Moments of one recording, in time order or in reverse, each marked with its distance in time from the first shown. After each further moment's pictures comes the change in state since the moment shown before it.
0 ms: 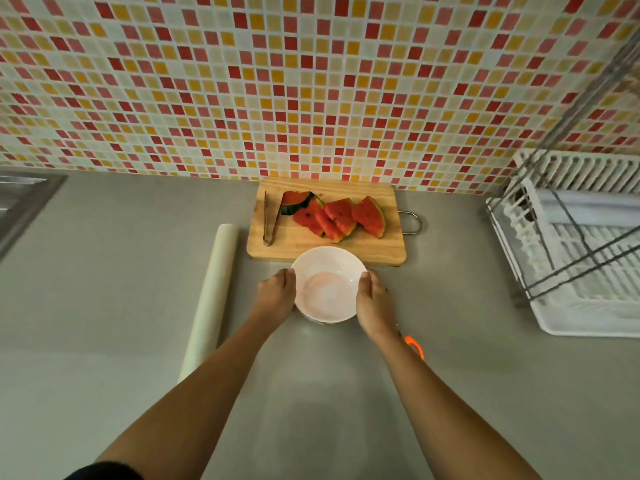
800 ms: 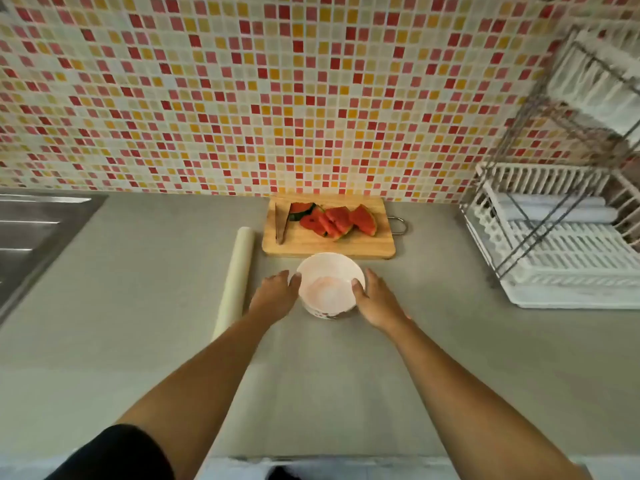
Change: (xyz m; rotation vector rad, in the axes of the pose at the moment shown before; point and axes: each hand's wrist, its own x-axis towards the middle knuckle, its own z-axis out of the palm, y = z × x) left_hand -0.059 -0.001 -0.034 0.358 -0.020 0.145; right_hand -0.062 -0.009 -0.034 -0.337 -0.200 -0.162
